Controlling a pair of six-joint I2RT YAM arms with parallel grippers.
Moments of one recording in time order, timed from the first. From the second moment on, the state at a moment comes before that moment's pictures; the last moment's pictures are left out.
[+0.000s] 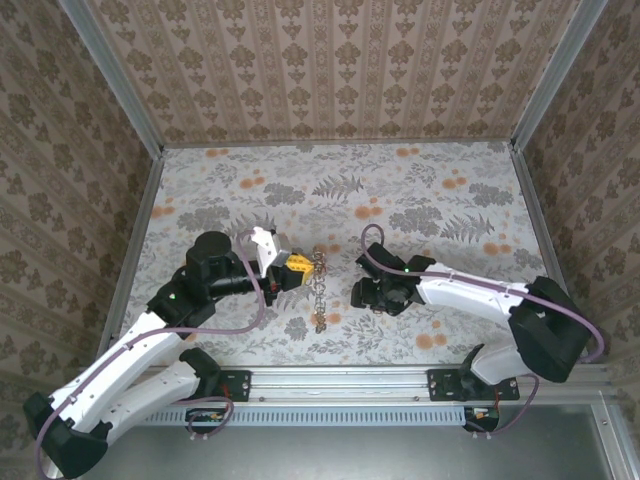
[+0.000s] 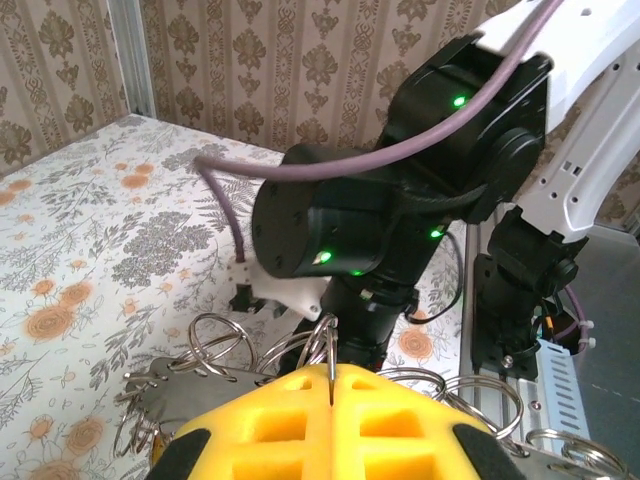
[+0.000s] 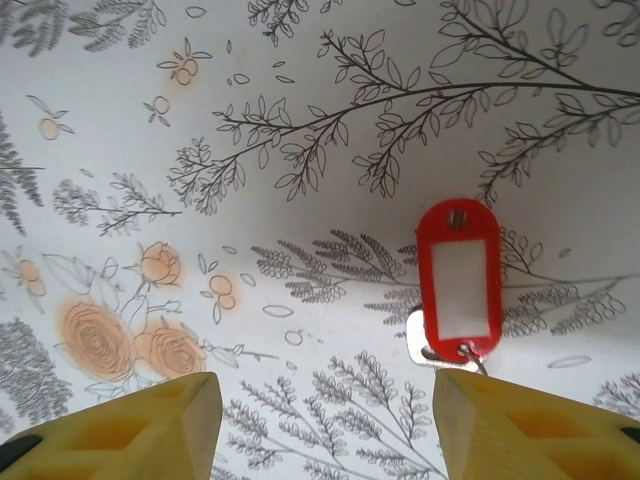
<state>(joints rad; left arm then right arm) -0.74 0.76 0.73 -0.22 0.62 0.02 0.78 1.40 0.79 -0.60 -0.05 0.92</state>
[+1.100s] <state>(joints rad) -0.72 0.79 0.73 -0.22 0.61 0.01 0.71 1.32 0.55 -0.38 -0.12 0.95</state>
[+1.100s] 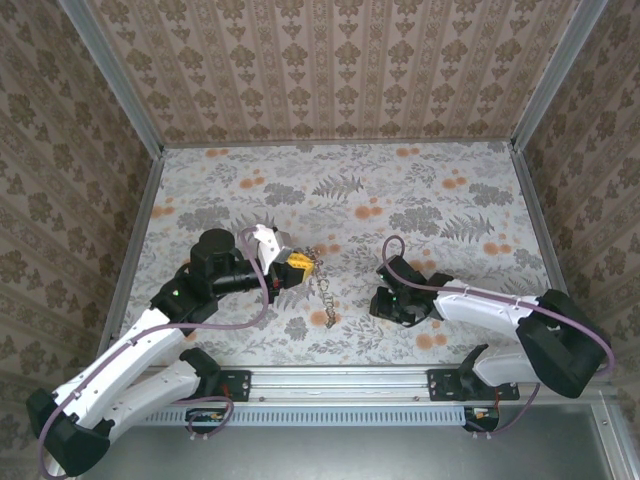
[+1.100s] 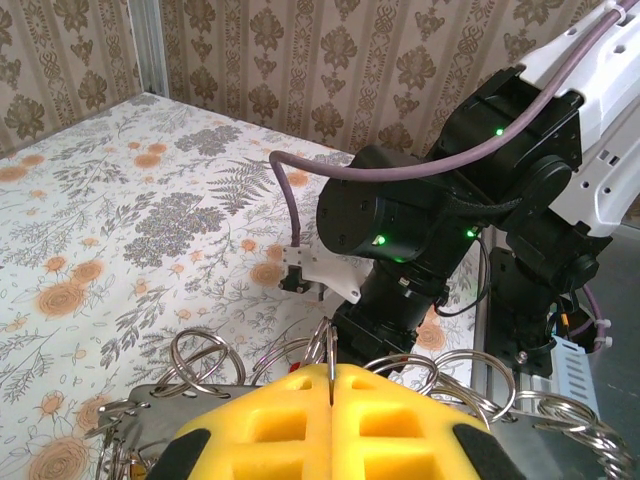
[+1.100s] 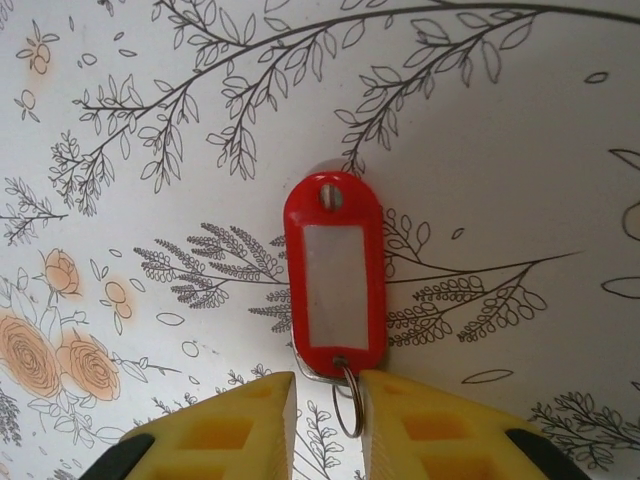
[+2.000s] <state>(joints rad) -0.72 0.79 0.73 -0.22 0.61 0.01 0.67 1.31 0.54 -0.37 -0.14 0.93</state>
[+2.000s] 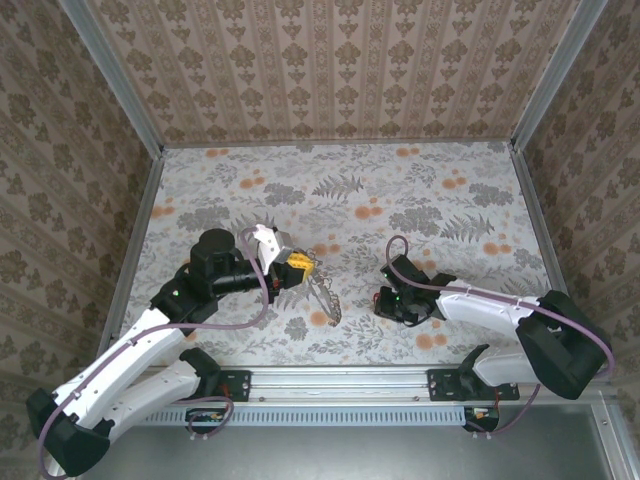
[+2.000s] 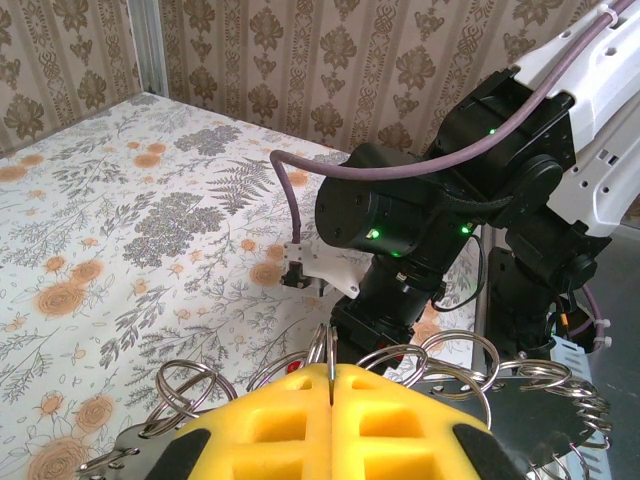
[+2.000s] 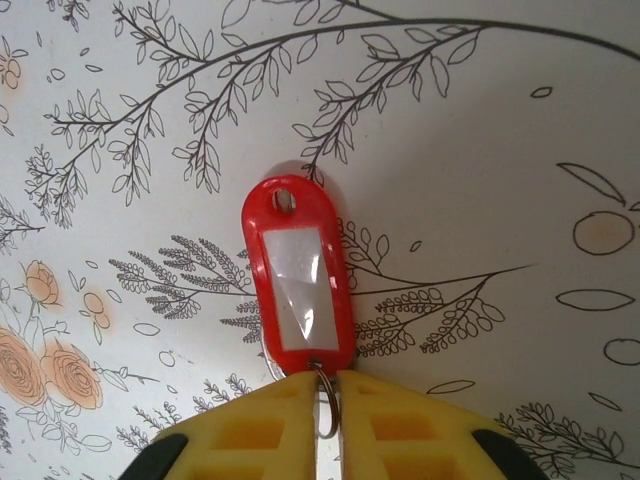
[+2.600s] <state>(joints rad) -0.72 0.79 0.73 -0.22 0.61 0.01 0.67 1.25 0.53 -0.35 -0.14 0.89</state>
